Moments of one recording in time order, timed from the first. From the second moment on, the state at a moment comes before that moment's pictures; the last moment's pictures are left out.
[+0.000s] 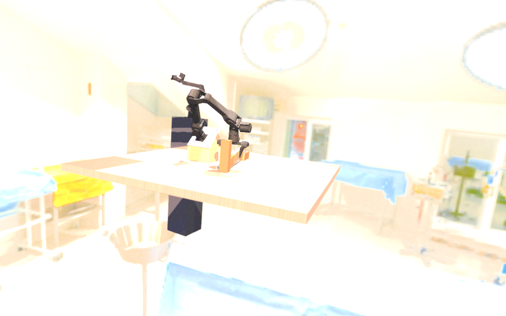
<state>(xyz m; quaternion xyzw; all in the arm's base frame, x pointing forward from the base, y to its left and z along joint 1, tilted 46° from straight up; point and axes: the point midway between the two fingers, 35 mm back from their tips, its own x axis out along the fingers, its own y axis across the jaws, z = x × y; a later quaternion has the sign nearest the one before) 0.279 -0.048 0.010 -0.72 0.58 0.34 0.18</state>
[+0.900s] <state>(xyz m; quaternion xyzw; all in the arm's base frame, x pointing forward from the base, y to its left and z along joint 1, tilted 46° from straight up) 0.281 -0.081 -0.017 -0.72 0.58 0.34 0.18</state>
